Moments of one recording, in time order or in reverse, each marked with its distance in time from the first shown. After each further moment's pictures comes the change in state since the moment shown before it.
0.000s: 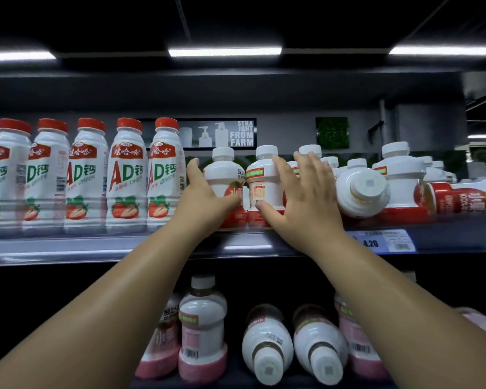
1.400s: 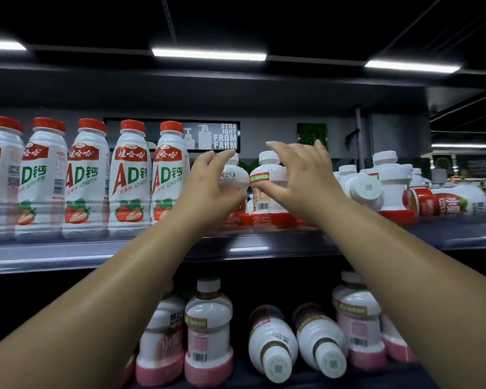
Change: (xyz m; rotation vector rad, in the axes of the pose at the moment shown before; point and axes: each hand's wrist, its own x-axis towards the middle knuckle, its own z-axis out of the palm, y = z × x) left_hand 0.010 0.000 -0.022 0.150 -0.068 0.354; right_hand 0.047 -0.013 -0.036 -0.019 -0.152 -0.047
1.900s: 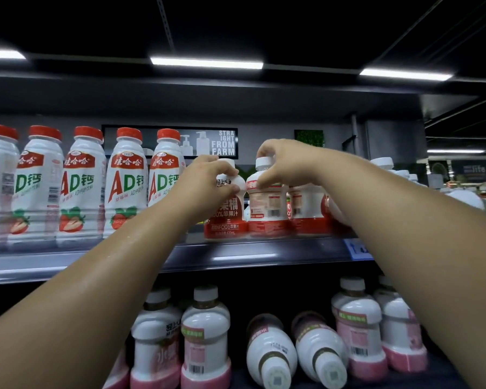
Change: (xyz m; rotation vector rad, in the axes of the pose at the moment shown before) left_hand 0.026 0.006 -0.013 0.139 -0.059 -0.020; right_hand 0.061 -0.006 -0.031 0.165 -0.499 0.154
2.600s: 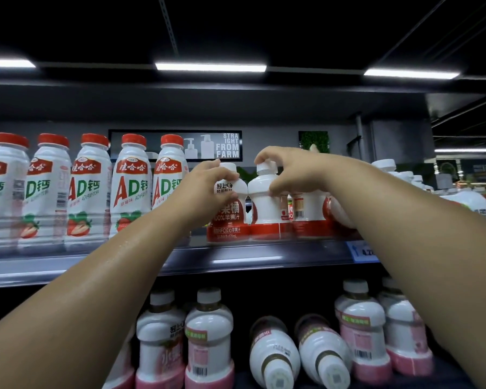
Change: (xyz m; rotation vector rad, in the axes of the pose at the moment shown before) left_hand -0.009 0.000 -0.006 -0.015 -0.056 0.008; right_hand -0.010 0.008 -0.001 -0.035 -0.048 -0.046
